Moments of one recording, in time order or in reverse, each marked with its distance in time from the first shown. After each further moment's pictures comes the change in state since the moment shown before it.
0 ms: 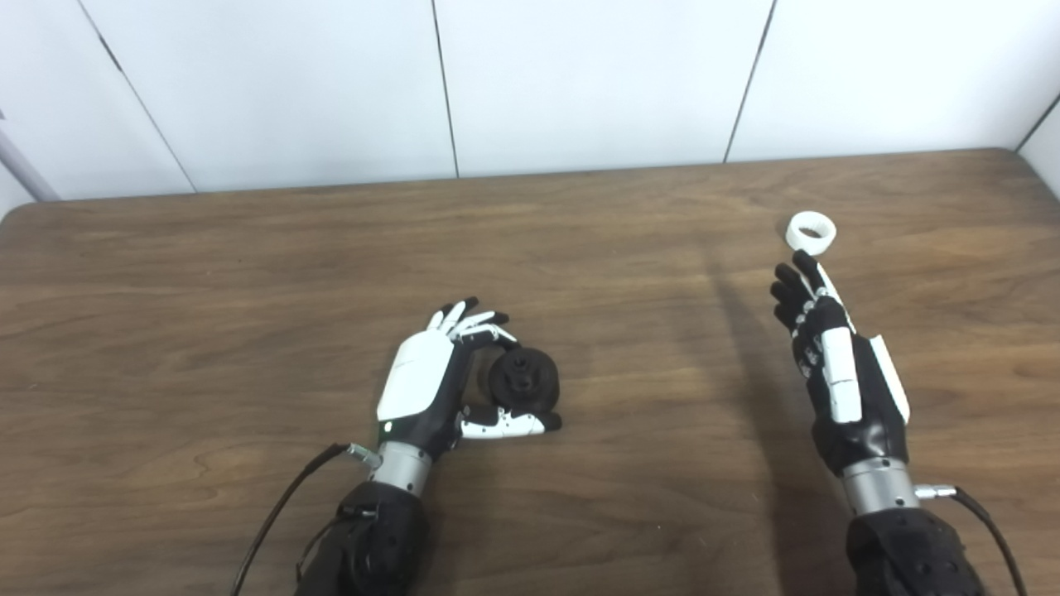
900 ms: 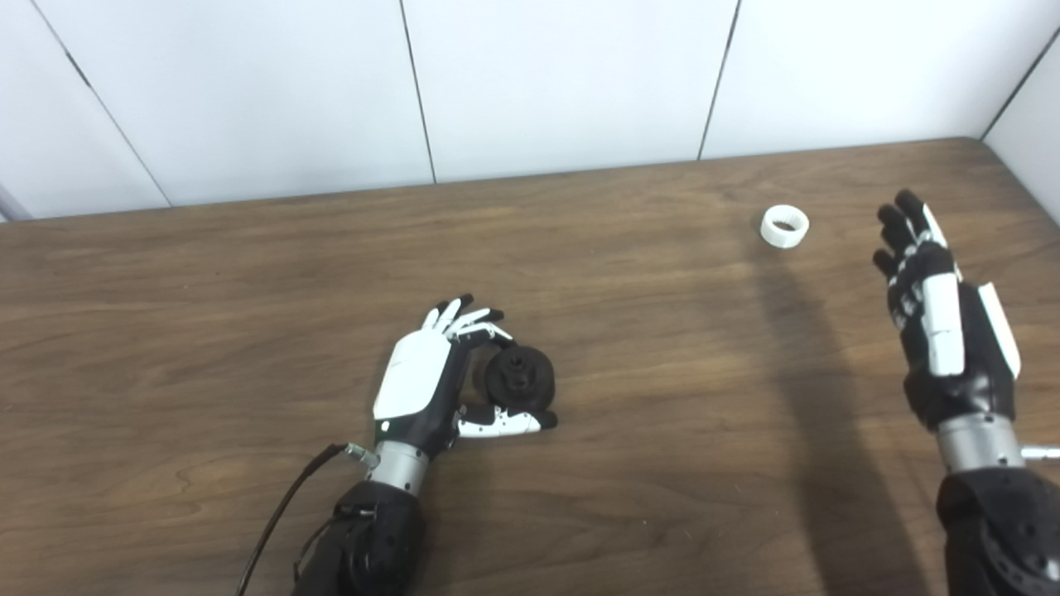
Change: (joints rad) left arm -0.009 -0.002 -0.008 0.019 0.018 -0.002 -0.006; right arm -0.093 -0.138 -0.171 -0.116 0.066 0.144 -0.016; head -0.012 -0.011
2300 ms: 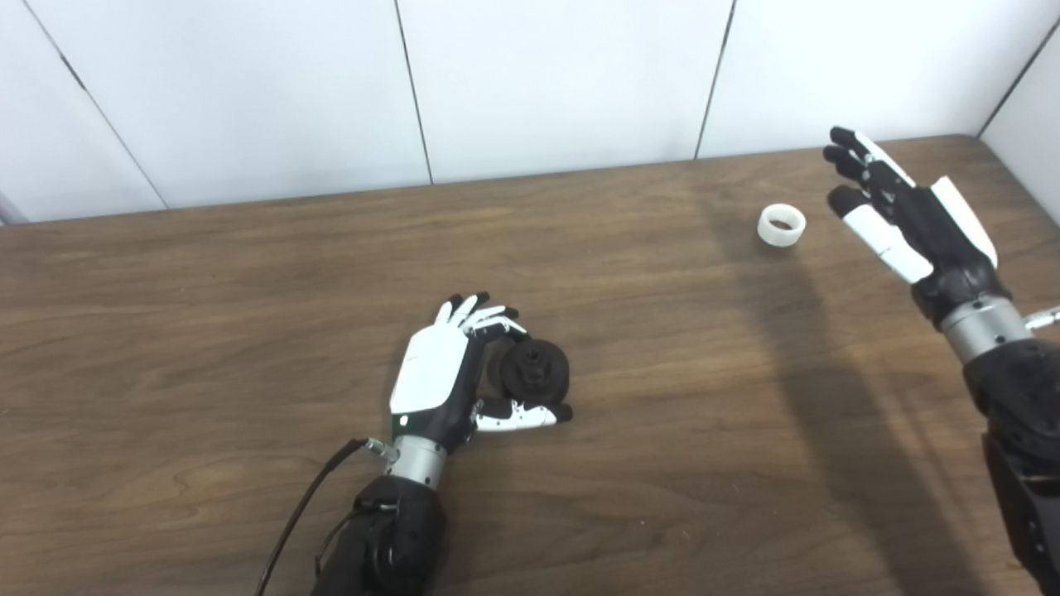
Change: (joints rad) left arm -0.010 -0.036 -0.013 0.025 0.058 0.019 0.008; right arm -0.211 -0.287 0.143 0.102 -0.229 0.133 0.127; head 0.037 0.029
